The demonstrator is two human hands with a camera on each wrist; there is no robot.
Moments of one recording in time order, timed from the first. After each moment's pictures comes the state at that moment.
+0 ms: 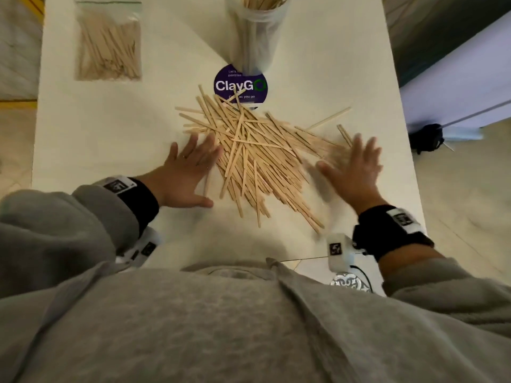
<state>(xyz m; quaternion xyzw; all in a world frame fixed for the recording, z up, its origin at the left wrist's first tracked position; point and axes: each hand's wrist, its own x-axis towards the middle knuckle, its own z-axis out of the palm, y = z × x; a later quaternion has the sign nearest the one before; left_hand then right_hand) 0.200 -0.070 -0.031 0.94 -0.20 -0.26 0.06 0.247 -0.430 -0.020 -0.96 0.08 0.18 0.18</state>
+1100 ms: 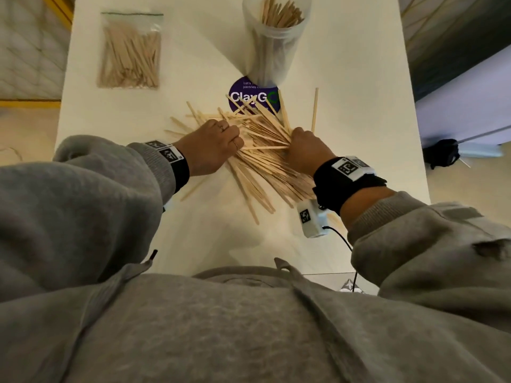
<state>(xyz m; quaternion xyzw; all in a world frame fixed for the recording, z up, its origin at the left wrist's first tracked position) 0.266 -0.090 0.000 0.94 -0.34 -0.08 -0.08 0.318 -0.317 -0.014 -0.95 -0.10 0.26 0.12</state>
